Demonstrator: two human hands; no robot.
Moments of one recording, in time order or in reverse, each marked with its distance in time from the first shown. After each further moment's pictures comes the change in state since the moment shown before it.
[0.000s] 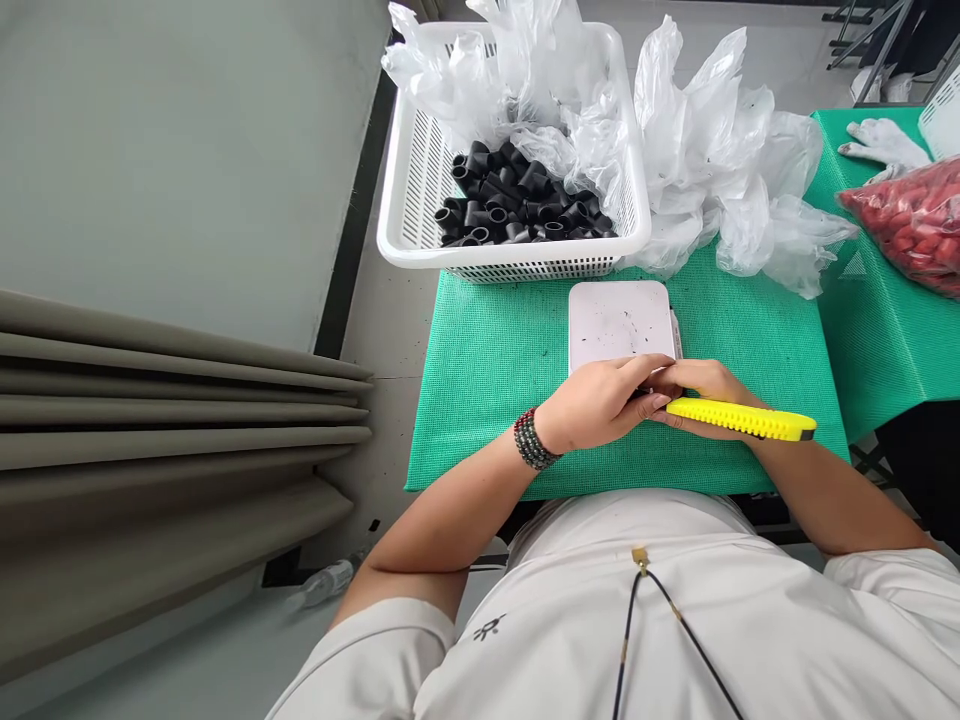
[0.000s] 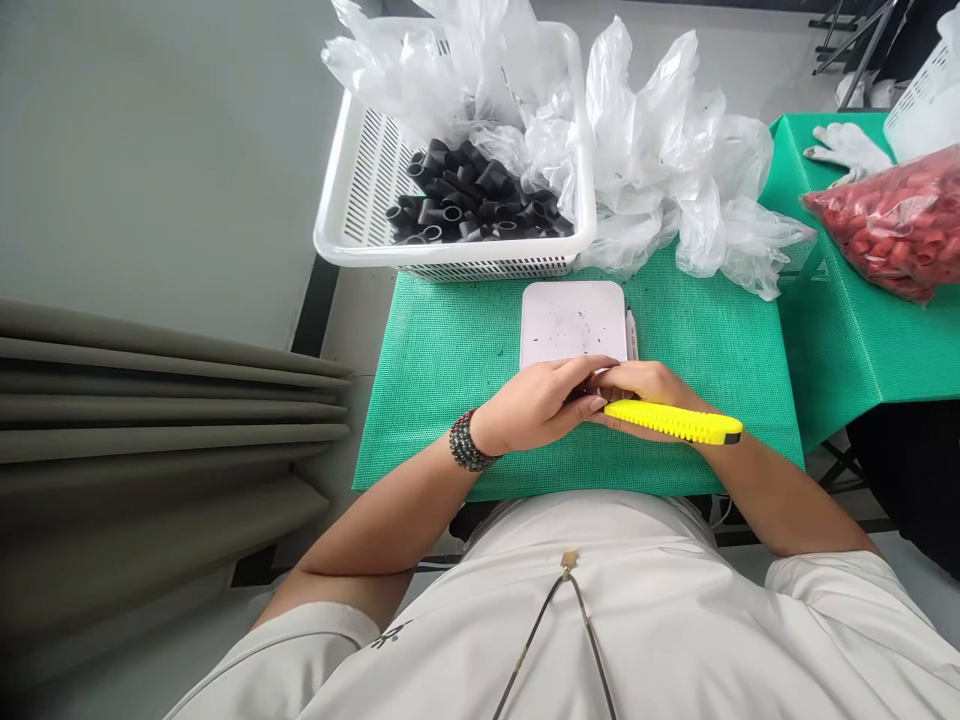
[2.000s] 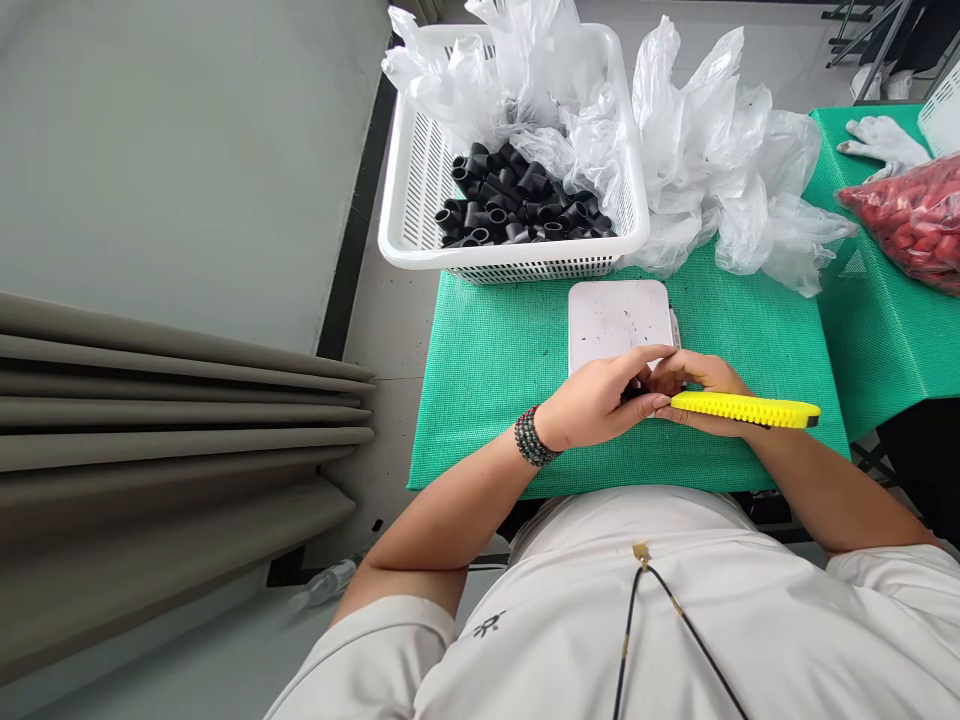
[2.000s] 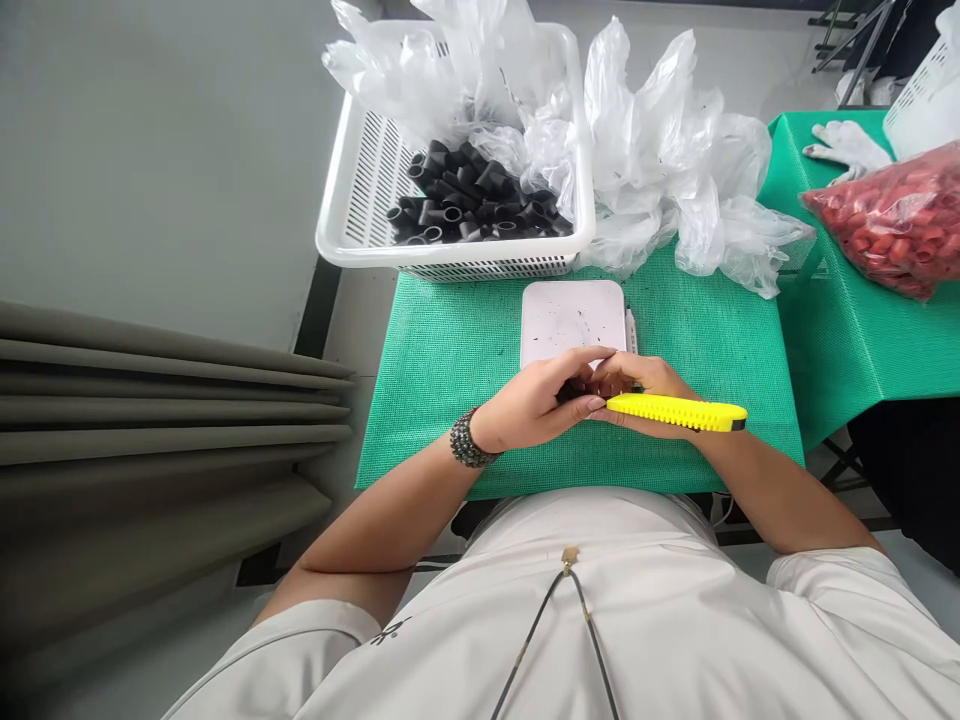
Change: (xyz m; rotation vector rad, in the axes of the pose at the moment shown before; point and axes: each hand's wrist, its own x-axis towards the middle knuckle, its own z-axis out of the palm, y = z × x) left_hand -0.004 -0.002 0.001 -0.178 0.055 -0.025; right_hand -0.005 -0.001 0.005 0.275 0.080 0.257
